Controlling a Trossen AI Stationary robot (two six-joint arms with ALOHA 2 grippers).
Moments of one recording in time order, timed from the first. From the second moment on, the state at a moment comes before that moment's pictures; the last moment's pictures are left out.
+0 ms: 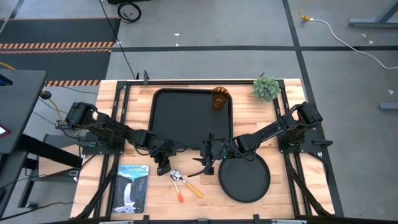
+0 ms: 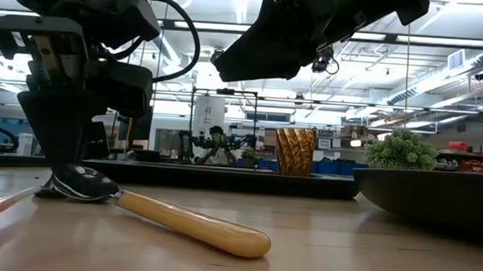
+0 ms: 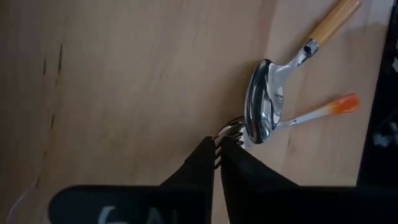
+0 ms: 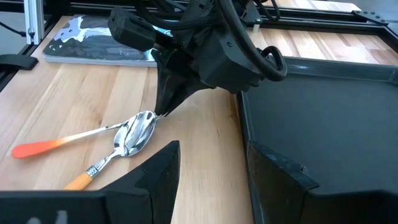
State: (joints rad) left arm -0.21 1.56 0.60 -0.07 0.33 -0.62; right arm 0.30 1.78 1.05 0.20 0.33 0.10
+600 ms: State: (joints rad) left arm -0.19 1.47 0.59 -0.18 0.31 -0.57; right arm 0.30 1.73 1.04 0.12 0.36 0.10
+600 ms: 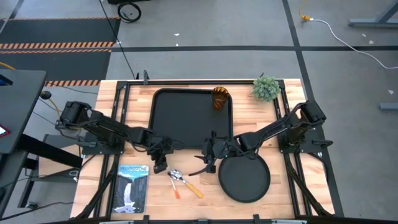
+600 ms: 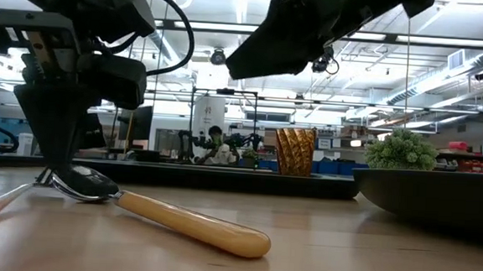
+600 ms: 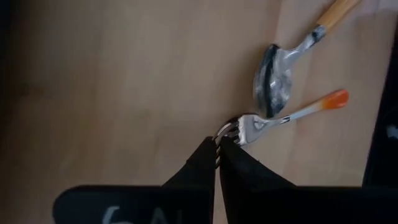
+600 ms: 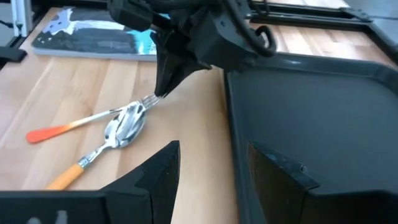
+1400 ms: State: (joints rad) left arm -0.16 1.45 0.59 -0.25 0.36 -0.51; right arm 0.30 1.64 1.05 -0.01 0.35 0.14
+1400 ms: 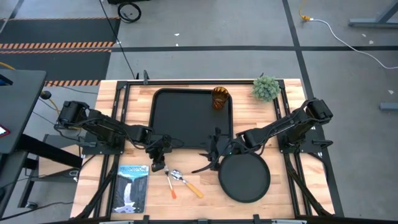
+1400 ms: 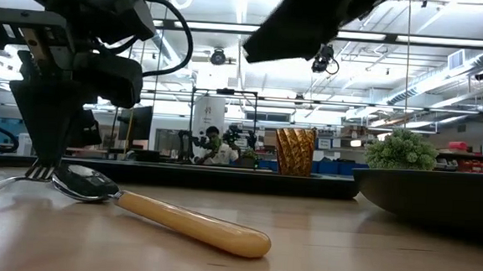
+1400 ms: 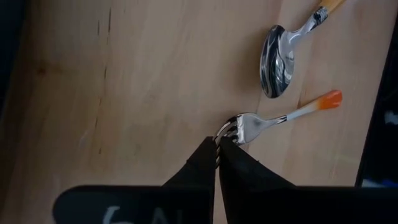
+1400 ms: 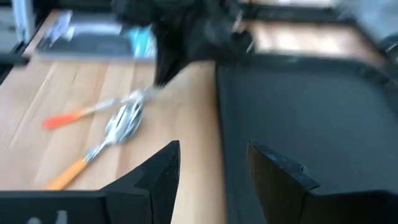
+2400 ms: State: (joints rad) left arm -0.15 1.34 0.63 -0.38 0.35 -0.48; right arm 0.11 1.38 0.82 -0.81 -0.17 0.52
